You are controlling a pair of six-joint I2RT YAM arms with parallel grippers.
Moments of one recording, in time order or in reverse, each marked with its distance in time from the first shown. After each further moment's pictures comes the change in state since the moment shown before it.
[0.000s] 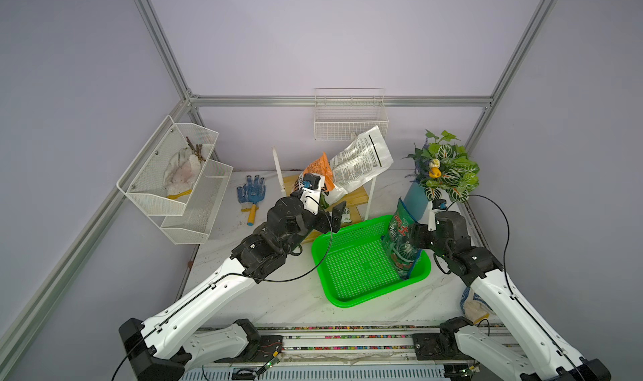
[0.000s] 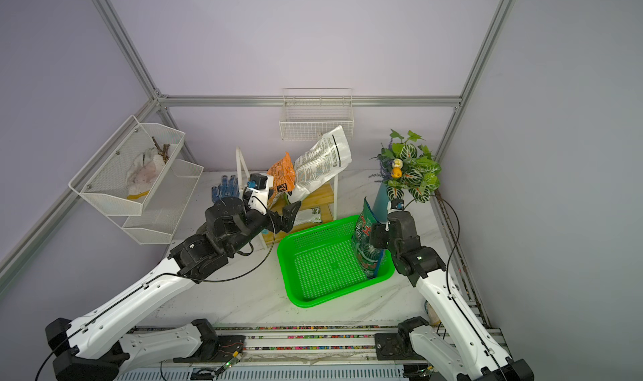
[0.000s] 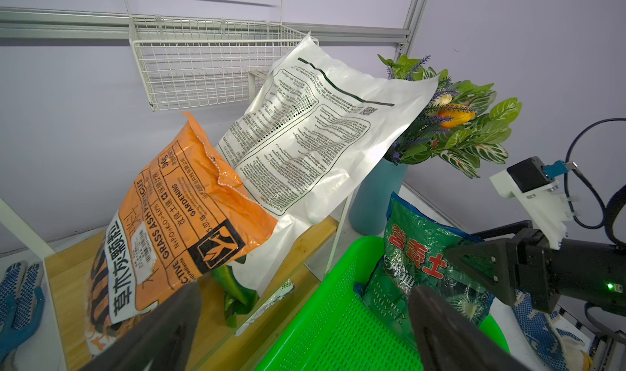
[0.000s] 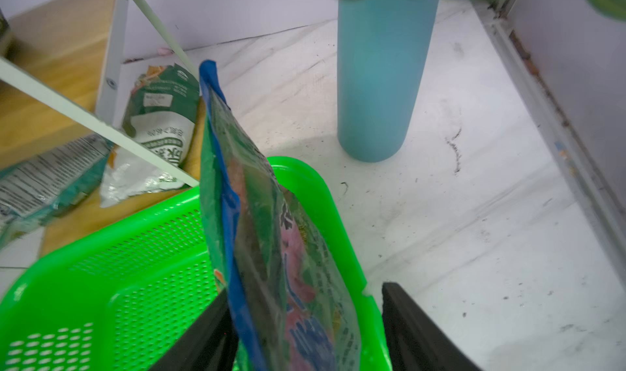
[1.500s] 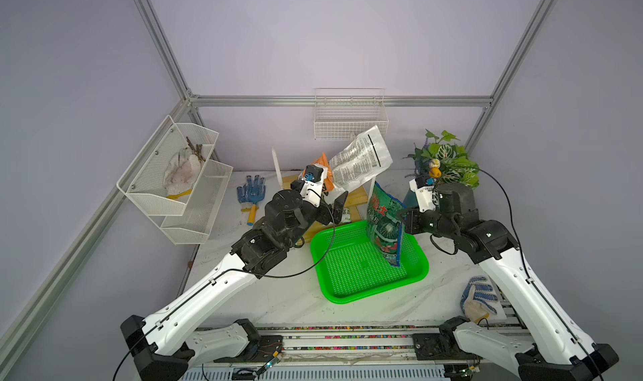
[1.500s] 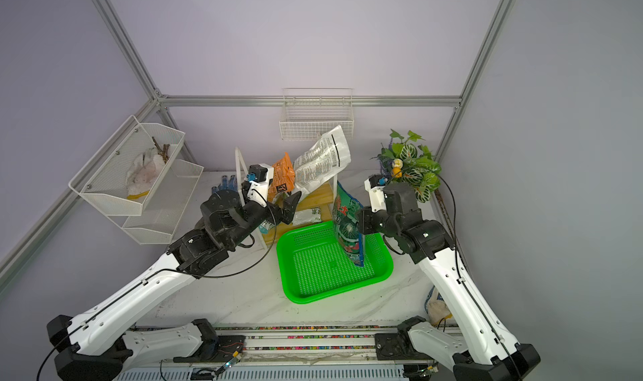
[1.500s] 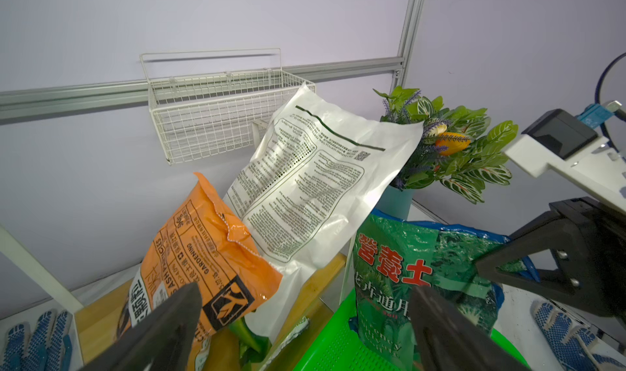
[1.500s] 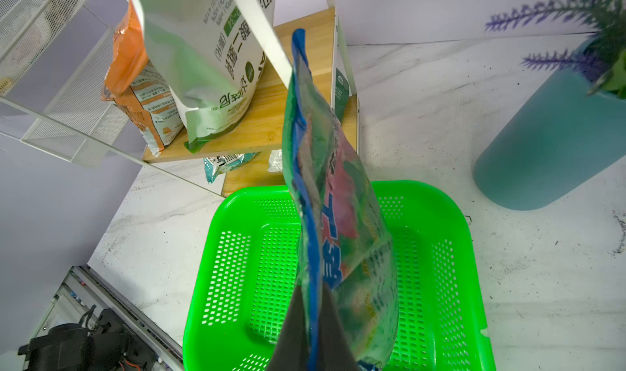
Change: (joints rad) left arm 0.000 0.033 0.061 0.031 -0.014 0.089; right arm 0.089 0.174 0.436 -0.254 -0.326 -0.083
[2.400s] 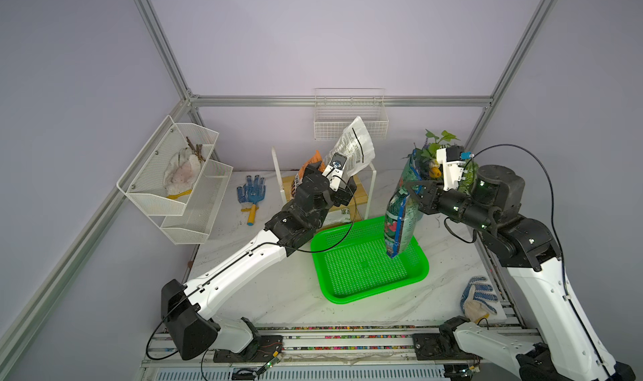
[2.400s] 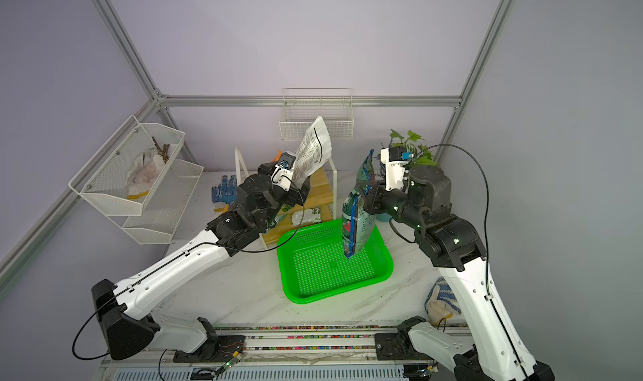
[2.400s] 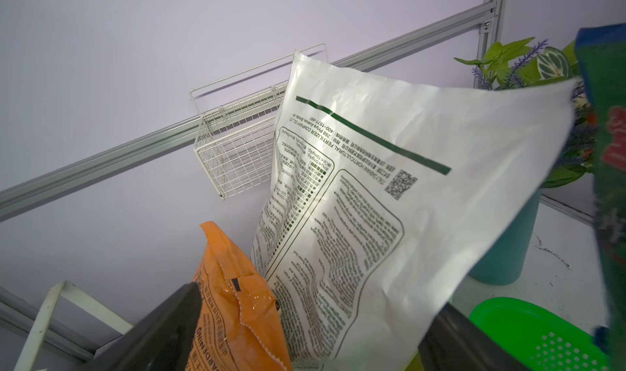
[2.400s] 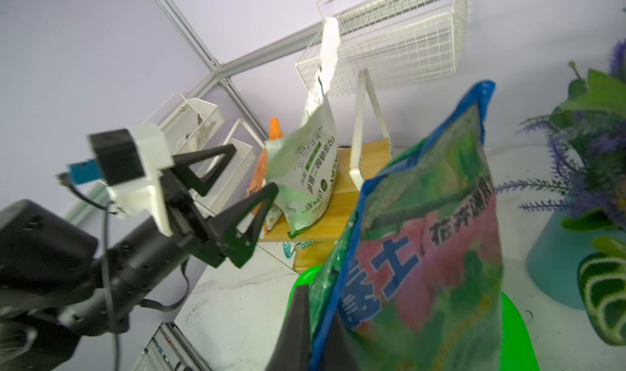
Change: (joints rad) left arm 0.003 0.233 0.155 0.119 -0.222 0.258; right arm 0.016 -0.011 0.260 0.024 -0.043 0.143
